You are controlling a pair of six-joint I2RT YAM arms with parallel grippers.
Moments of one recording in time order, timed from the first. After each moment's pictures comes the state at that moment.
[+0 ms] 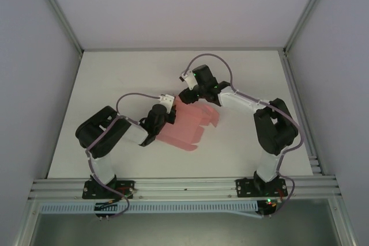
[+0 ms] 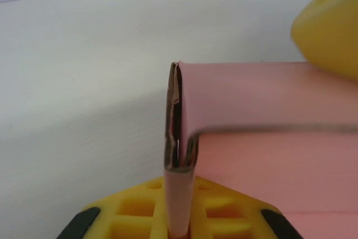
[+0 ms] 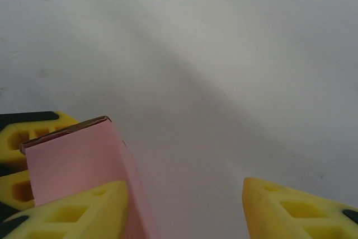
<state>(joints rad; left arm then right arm) -0.75 1.83 0.59 0.84 -0.30 -0.11 0.62 1.83 1.28 -0.26 -0.21 -0.11</state>
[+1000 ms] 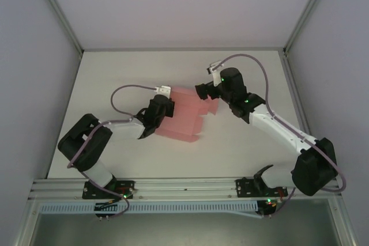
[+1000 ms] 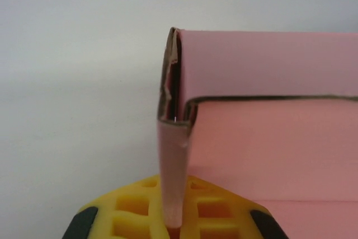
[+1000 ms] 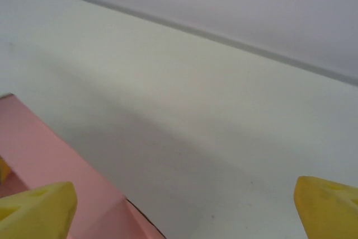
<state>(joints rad) -0.75 1.61 0.72 0.36 -0.42 -0.27 0.55 1.32 1.00 -0.20 0.11 0.01</state>
